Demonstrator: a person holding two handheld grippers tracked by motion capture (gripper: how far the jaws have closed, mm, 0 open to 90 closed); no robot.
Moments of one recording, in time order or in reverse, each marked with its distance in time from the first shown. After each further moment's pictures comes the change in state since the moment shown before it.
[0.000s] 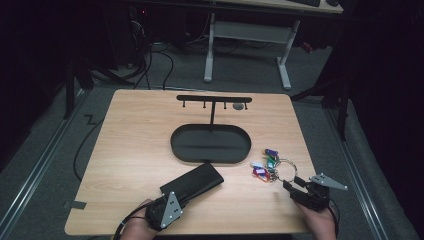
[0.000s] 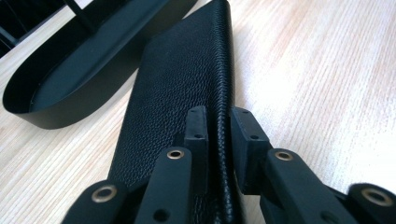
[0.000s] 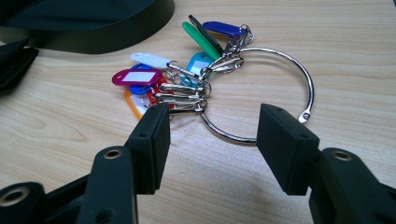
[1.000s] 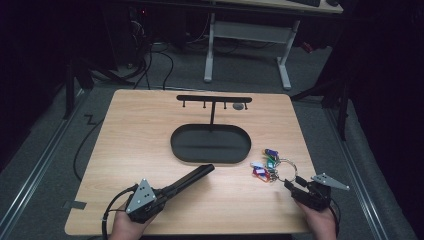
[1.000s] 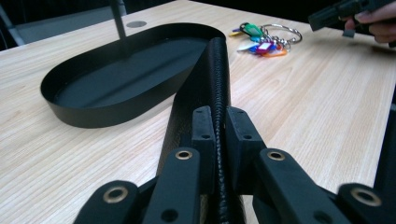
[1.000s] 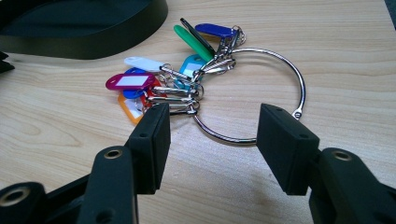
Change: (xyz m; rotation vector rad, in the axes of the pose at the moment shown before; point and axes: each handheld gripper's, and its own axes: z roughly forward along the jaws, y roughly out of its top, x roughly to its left) left arm 0.042 -0.007 -0.040 -0.222 -0.056 -0.329; right arm -0.004 0.000 0.000 -0.008 -0.007 0.032
